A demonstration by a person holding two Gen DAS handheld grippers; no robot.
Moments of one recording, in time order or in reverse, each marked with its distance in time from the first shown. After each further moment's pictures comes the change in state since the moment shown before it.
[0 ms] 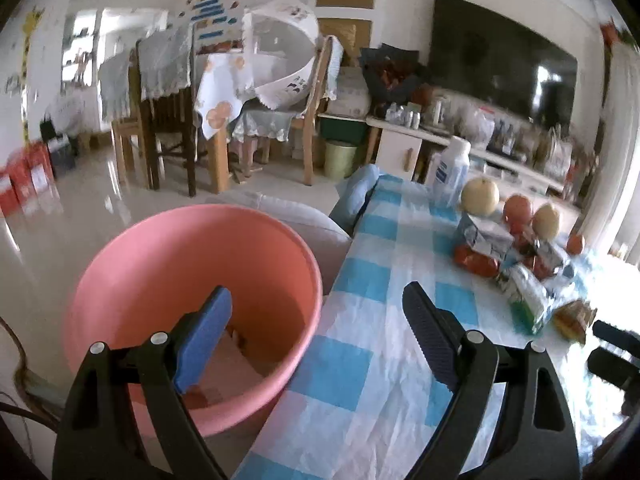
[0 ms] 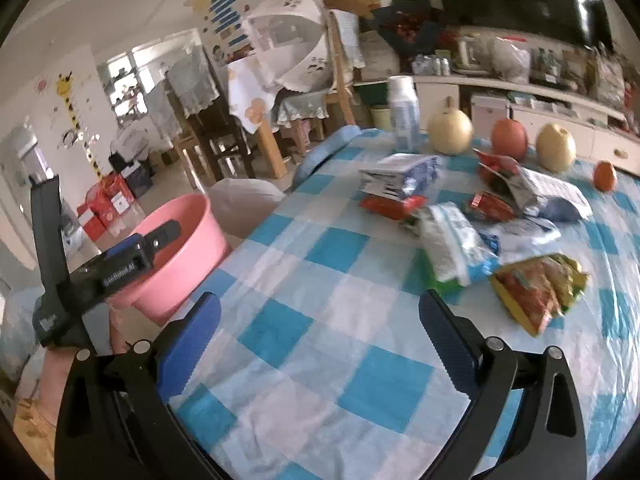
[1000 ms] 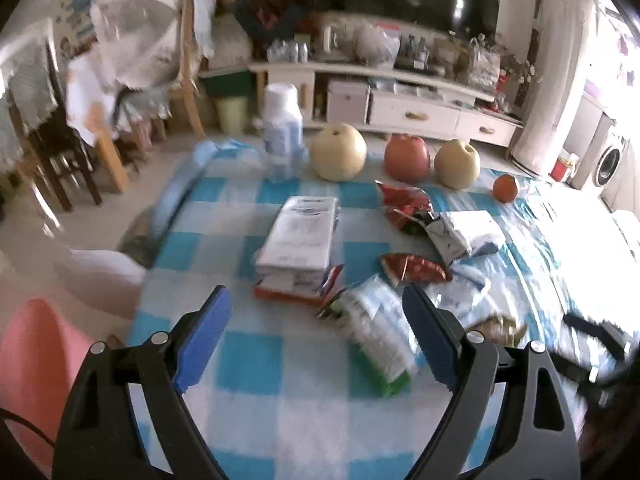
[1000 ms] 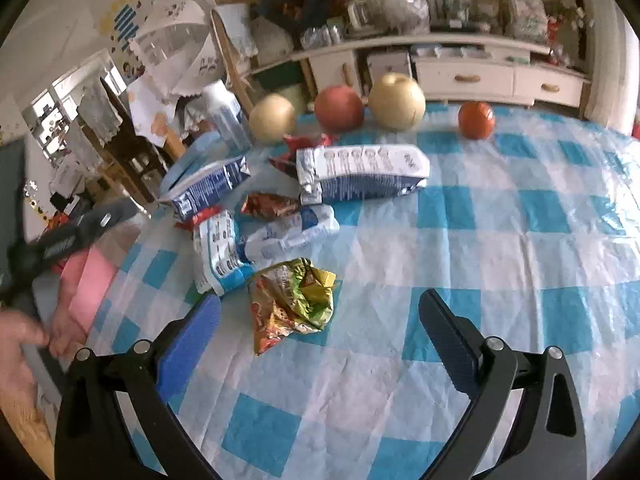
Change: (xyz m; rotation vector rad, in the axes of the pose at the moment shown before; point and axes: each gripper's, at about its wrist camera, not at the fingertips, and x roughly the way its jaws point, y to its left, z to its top) left arm 0.083 -0.207 0.068 0.224 0.283 -0.232; right arm -0.030 -0.189 0.019 0.206 0.123 -0.170
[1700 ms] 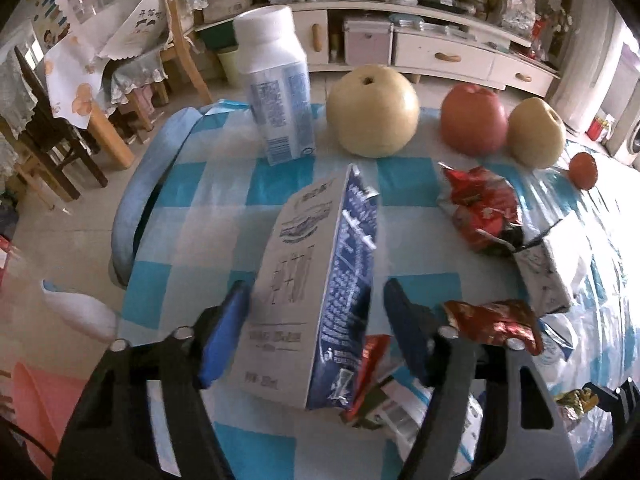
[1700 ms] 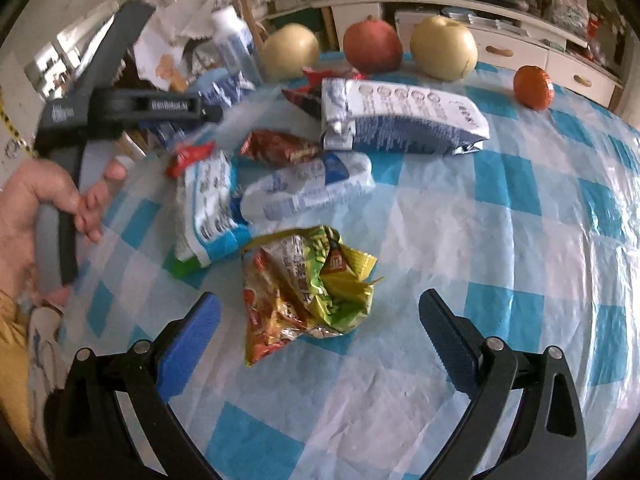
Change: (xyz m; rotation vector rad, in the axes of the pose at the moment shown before) left arm 0.114 0.003 0.051 0.050 0.214 0.116; right arm 0.059 0.024 -0.001 -0.107 0.170 -0.016
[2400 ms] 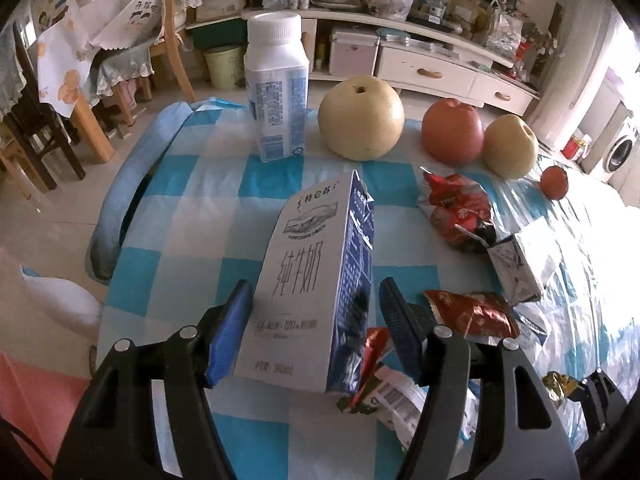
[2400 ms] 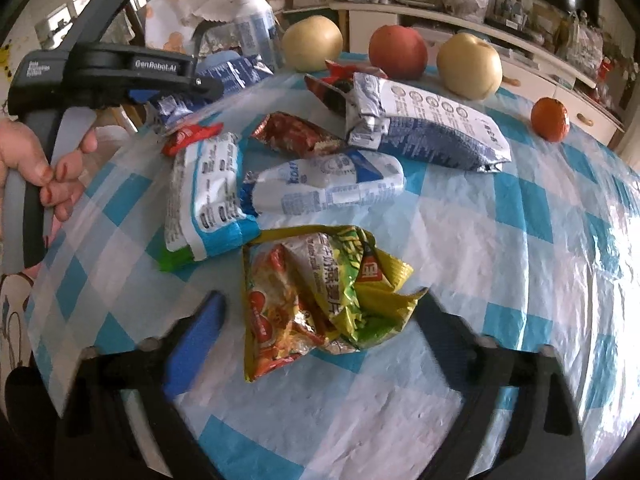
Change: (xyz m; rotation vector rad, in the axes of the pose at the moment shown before) left arm -0.012 0.013 -0.013 -0.038 -0.037 -0.123; right arm 0.011 0.017 0.001 -0.115 -0.044 -0.071
